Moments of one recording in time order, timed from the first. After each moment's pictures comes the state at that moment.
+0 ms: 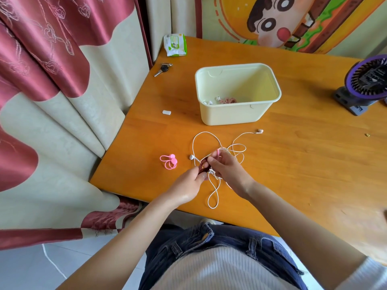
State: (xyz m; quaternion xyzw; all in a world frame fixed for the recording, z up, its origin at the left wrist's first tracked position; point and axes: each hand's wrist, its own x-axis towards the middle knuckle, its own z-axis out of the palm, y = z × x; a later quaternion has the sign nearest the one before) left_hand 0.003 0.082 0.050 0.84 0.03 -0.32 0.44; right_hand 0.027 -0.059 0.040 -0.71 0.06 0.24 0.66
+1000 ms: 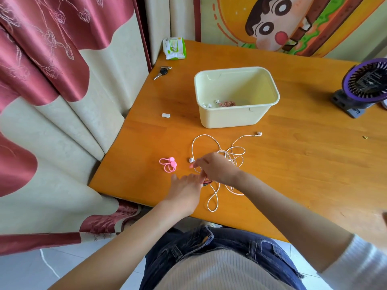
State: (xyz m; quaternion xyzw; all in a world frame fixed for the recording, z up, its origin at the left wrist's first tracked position) left_hand -0.003 0.079 0.037 0.96 -0.16 -0.21 0.01; right_hand 0.051 -0.036 0.058 -0.87 -0.04 0.32 0.38
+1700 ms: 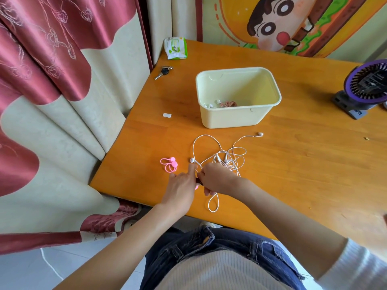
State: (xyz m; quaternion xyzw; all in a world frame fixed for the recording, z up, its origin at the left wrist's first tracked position) left_hand -0.001 0.091 0.026 0.98 -0.11 -0.13 0.14; right_hand 0.043 -0.029 0.048 -0.90 -0.17 0.37 0.11
